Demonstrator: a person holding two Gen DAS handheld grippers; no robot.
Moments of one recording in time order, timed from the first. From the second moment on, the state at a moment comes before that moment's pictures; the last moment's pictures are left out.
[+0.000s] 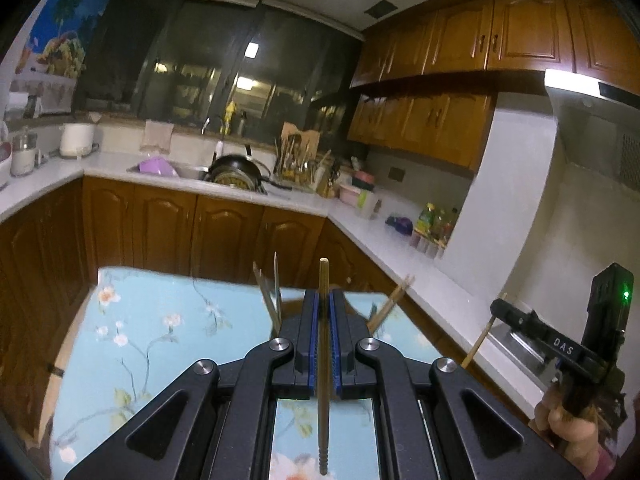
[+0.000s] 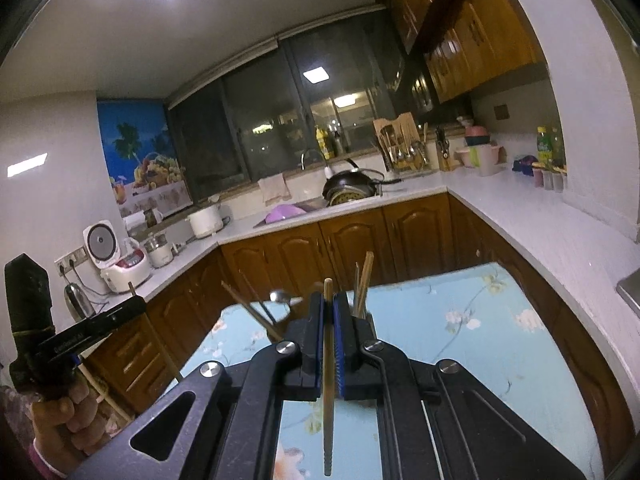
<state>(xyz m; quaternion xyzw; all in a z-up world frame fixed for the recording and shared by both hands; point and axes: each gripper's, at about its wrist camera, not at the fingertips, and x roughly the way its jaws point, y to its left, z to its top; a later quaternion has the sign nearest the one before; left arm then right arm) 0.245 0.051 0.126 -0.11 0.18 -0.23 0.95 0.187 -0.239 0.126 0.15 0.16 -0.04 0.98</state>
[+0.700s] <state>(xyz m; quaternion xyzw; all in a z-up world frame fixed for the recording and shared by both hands) 0.335 -0.001 0.090 -0.10 0.07 -0.19 0.97 0.267 -0.241 0.149 0.11 0.06 -0.08 0.99</state>
